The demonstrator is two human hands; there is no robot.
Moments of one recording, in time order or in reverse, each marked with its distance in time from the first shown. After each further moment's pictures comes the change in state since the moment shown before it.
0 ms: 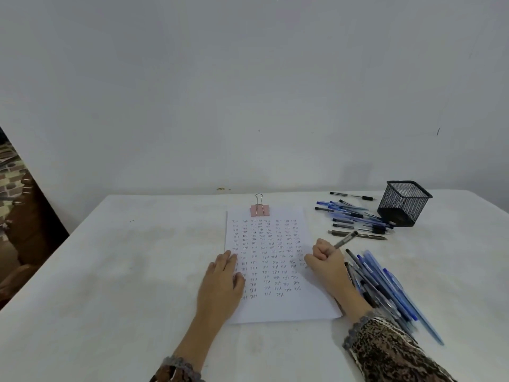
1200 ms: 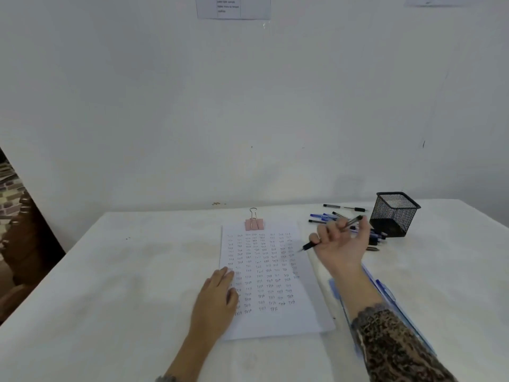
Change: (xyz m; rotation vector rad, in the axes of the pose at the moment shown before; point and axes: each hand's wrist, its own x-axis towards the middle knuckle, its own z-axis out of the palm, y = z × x) left_hand -0.001 -0.001 0.001 -0.040 0.005 -0.012; right_hand 0.026 -0.079 -0.017 1.209 0.176 0.264
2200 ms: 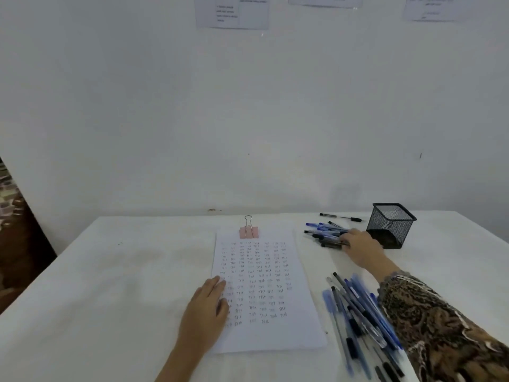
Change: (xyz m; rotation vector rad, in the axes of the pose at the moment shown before) left_hand 0.001 -0.005 0.006 -0.017 0.048 0.018; right_hand 0.099 -0.083 -0.074 -2.684 -0.113 -0.302
